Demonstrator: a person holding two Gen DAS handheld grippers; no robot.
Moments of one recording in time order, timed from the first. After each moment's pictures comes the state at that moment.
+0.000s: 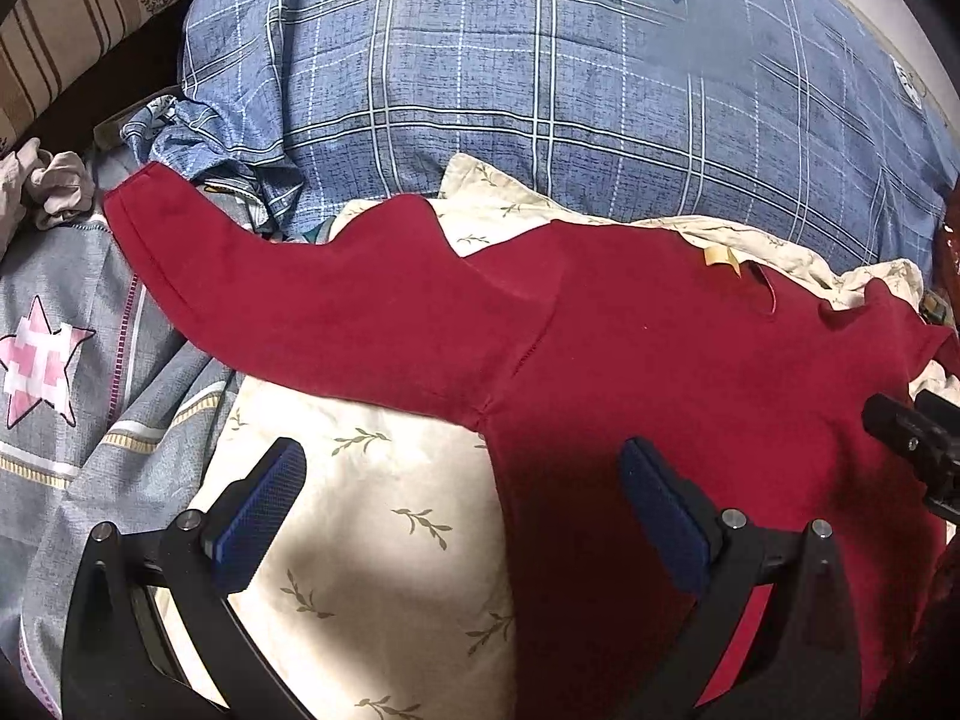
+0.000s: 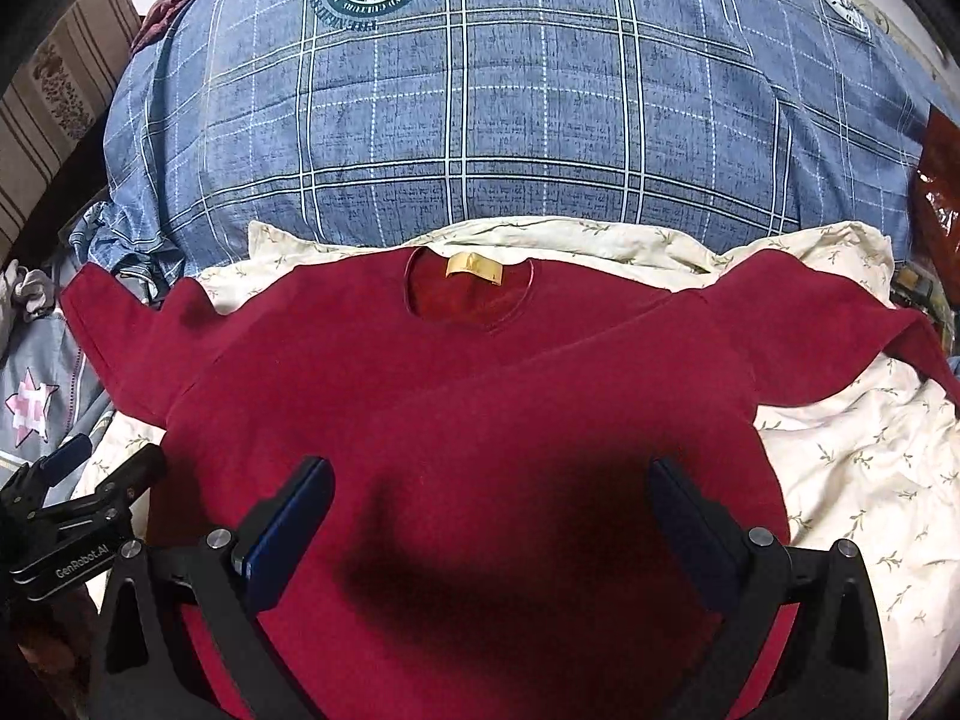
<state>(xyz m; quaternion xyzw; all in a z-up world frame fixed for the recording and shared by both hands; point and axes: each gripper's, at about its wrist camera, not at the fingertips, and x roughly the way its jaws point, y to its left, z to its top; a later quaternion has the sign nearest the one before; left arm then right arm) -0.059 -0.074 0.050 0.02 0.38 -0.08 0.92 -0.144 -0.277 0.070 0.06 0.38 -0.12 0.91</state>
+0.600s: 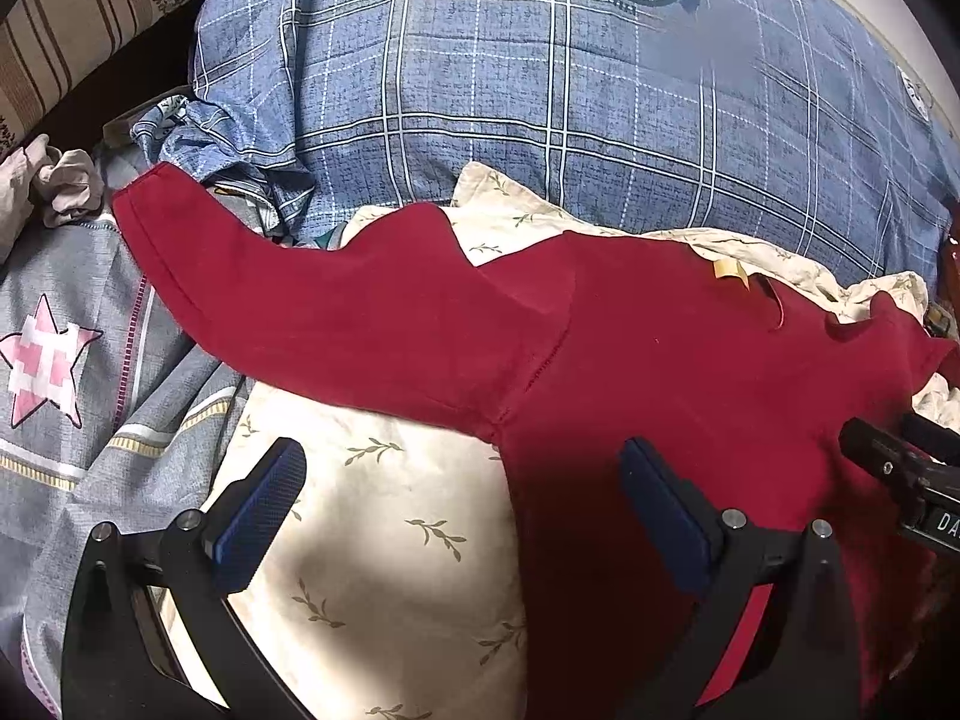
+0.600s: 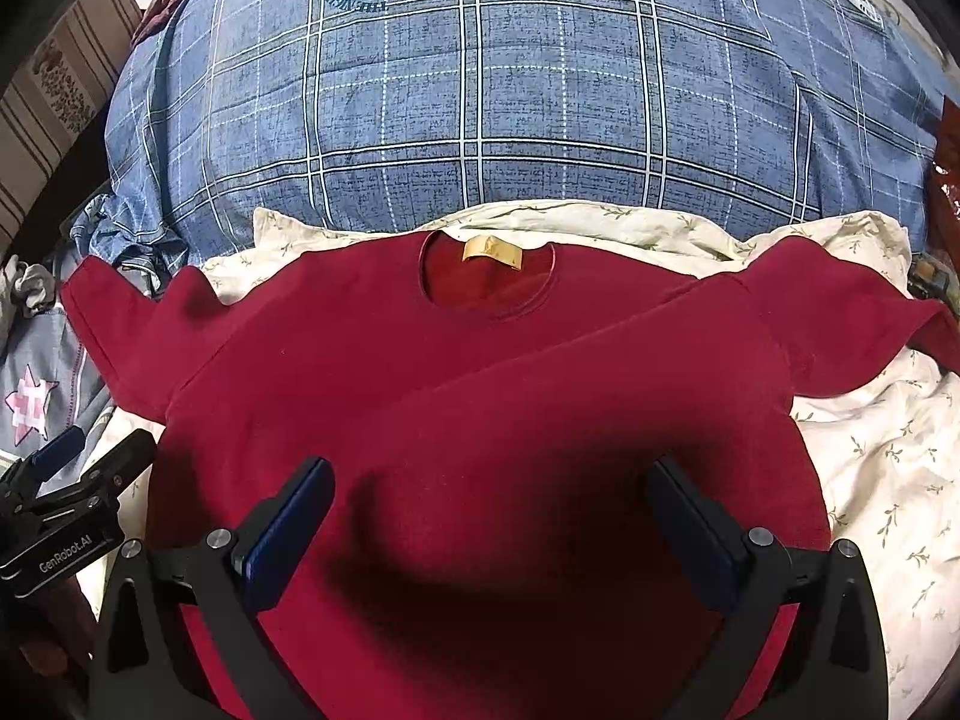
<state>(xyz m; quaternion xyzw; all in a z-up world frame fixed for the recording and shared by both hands) -0.055 -0.069 0.053 0.01 0.38 -0.08 0.92 -0.133 -0.272 0.058 0.07 0.39 -0.11 0.91</state>
